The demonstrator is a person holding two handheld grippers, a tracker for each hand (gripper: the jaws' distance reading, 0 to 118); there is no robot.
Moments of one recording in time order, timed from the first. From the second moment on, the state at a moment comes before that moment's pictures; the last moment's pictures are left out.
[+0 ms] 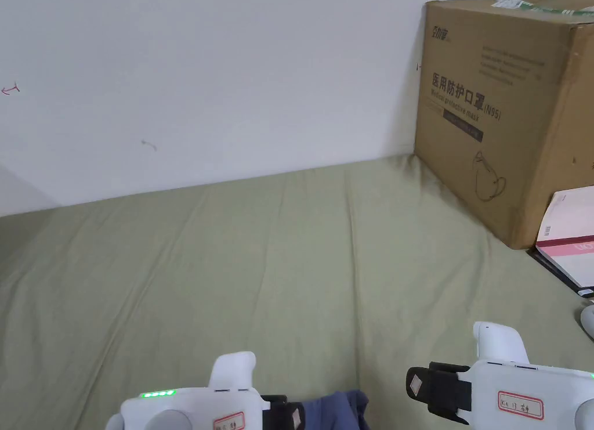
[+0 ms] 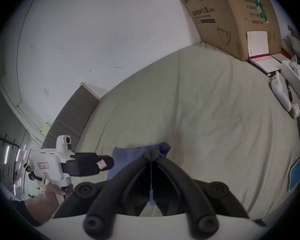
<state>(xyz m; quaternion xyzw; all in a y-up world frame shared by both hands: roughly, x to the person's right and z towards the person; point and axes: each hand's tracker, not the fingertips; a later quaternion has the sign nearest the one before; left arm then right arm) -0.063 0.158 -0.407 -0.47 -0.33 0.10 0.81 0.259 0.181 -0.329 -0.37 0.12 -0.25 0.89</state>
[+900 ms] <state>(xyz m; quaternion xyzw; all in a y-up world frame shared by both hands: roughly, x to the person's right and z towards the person) -0.083 0.308 -0.351 -0.06 -0.19 0.03 0.98 0.200 0.310 -0.319 -0.11 0.08 -0.06 0.99</state>
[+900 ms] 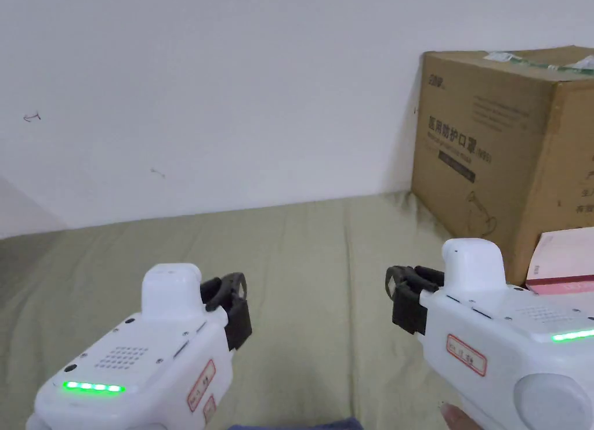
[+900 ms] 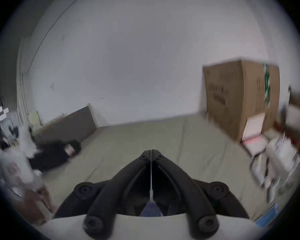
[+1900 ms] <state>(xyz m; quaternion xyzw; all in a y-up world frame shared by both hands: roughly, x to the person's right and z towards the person) -0.138 0.257 -0.308 -0.12 -0.11 0.02 0.99 0.175 0.170 -0.392 -0.46 0.18 -0.07 0.86</state>
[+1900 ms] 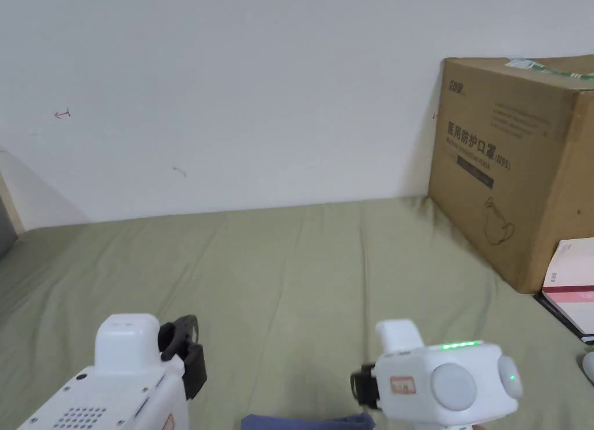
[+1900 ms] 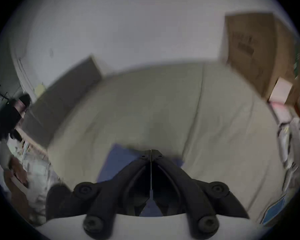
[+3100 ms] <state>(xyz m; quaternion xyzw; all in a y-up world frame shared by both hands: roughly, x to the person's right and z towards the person) -0.155 0.000 -0.438 -0.52 -0.36 0.39 0.67 0.215 0.061 -0.373 -0.53 0.17 -0.29 0.78</state>
